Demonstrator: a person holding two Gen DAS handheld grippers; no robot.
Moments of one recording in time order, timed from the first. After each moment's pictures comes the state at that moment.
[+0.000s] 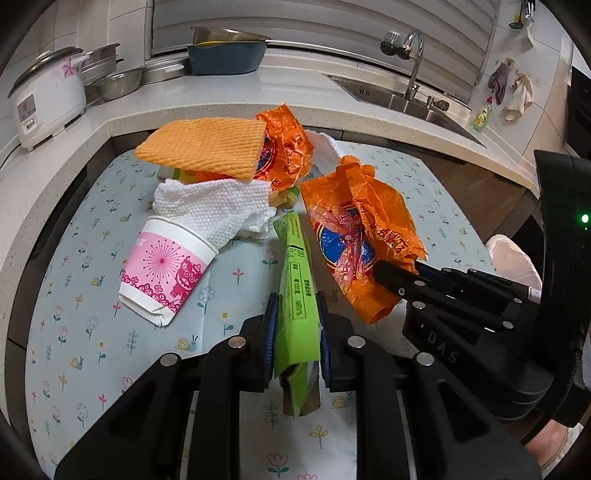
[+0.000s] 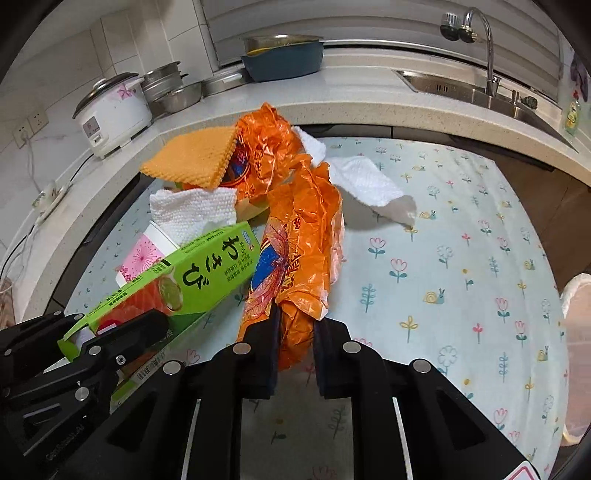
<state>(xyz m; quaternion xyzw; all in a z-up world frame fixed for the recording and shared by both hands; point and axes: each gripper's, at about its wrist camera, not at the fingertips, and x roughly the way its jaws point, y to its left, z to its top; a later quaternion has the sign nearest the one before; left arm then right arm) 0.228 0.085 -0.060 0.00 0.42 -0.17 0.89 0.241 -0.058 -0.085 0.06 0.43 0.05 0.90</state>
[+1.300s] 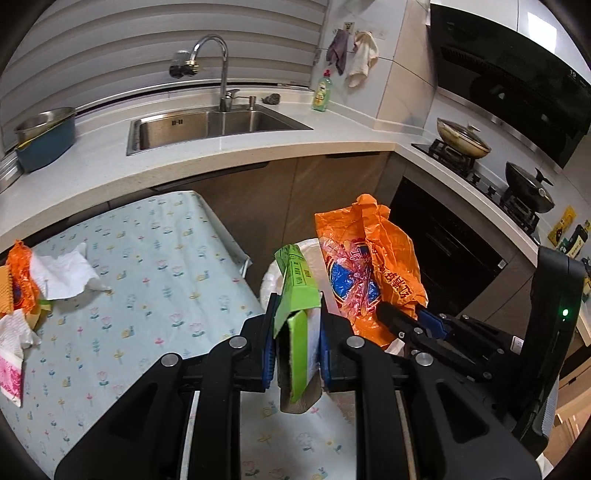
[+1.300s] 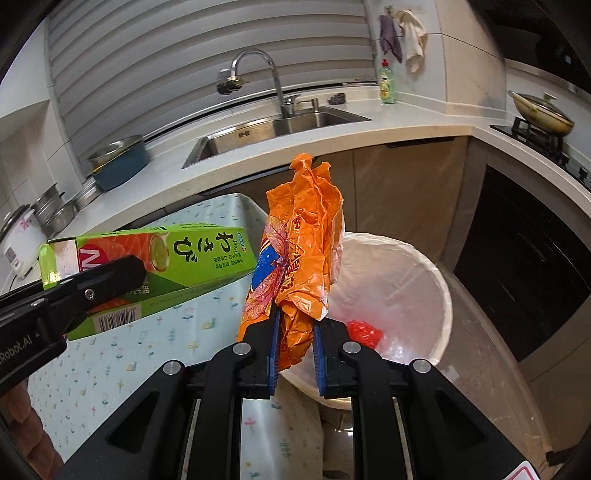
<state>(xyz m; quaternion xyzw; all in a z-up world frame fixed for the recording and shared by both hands) 0.139 -0.211 0.009 0.07 0.37 -0.40 0.84 0.067 -0.334 -0.037 0.16 0.34 -0.19 0.91</state>
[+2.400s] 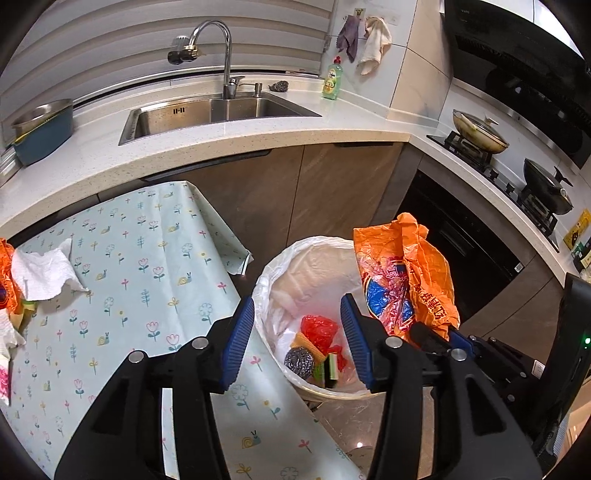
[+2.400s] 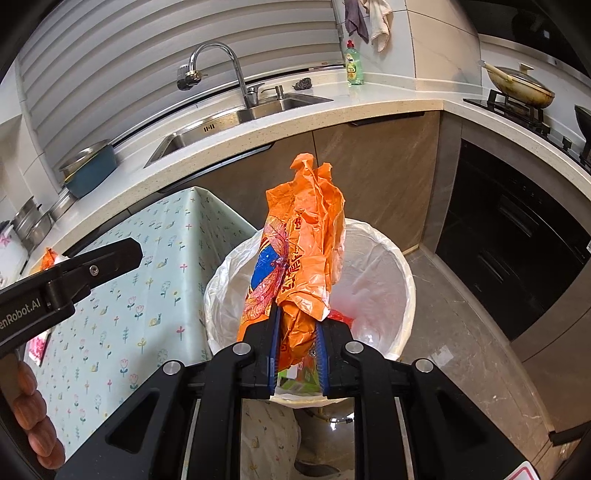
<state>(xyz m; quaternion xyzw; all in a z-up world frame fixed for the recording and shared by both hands) 0.159 -0.245 -0.017 0.08 0.38 -0.37 0.84 0.059 -0.380 -0.065 0.18 0.35 -0.21 0.89</state>
